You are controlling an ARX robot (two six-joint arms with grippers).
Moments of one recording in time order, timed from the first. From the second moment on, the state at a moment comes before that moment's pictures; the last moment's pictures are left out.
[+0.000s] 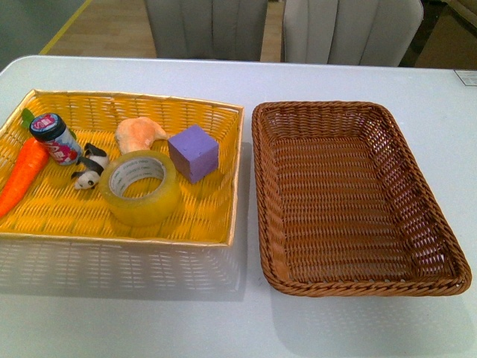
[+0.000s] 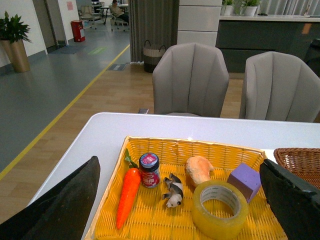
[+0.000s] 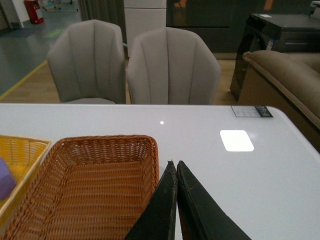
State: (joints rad) left arm 0.00 0.01 0.01 0.00 0.00 -0.01; right arm 0.00 0.90 0.04 0.85 0.00 -0.01
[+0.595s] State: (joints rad) left arm 0.00 0.01 0.01 0.00 0.00 -0.01; right arm 0.00 0.48 0.02 0.48 0.00 -0.01
